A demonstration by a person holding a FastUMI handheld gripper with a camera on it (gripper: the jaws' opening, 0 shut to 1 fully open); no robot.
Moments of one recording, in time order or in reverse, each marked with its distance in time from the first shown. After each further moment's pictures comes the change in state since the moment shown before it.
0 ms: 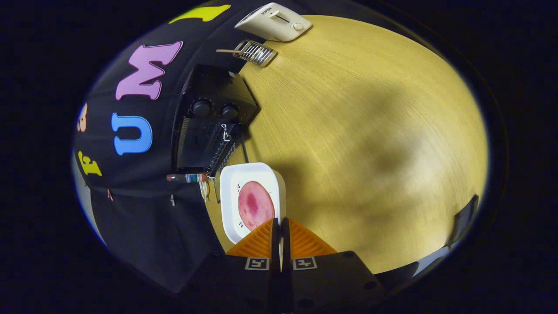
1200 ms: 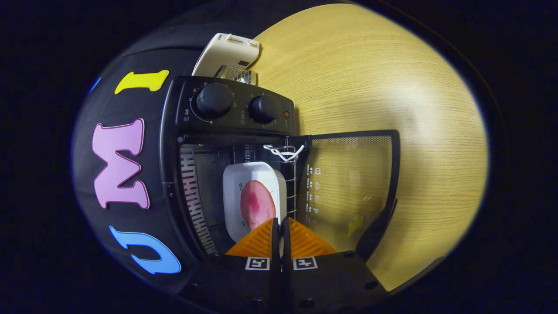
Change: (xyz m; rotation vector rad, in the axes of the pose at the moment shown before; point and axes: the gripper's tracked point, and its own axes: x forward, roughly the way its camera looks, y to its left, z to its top) arm 0.204 0.181 0.069 0.678 -0.614 0.042
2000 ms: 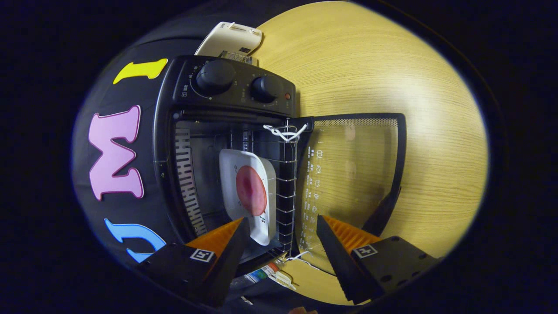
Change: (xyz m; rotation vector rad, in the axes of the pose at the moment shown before) arm -0.016 -0.009 -0.025 -0.058 0.117 -0.041
